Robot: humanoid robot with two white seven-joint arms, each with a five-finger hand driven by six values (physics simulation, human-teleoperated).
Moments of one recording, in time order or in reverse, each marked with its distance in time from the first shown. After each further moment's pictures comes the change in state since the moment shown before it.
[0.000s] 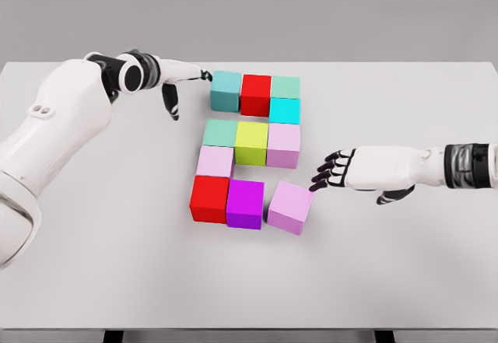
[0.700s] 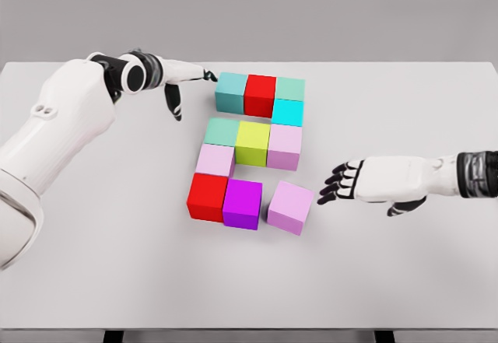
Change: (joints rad) left arm 0.000 -0.006 0.001 0.002 0.002 0.000 0.000; right arm -0.003 -0.082 0.048 -0.057 -0.057 0.000 0.000
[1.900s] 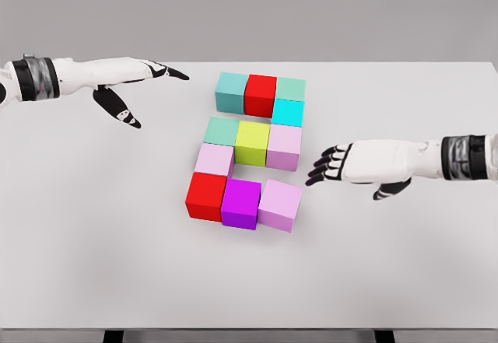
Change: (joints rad) left arm 0.103 0.429 0.037 -0.257 0.510 -0.588 0.000; right arm -0.063 0.093 0.013 0.097 0.003 0.000 0.000
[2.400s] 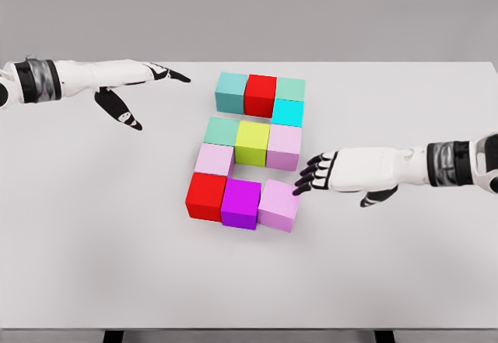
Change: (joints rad) left arm 0.005 -0.003 0.000 -0.002 -0.001 0.000 0.000; right arm 0.000 0.026 0.025 -0.032 0.003 0.000 0.000
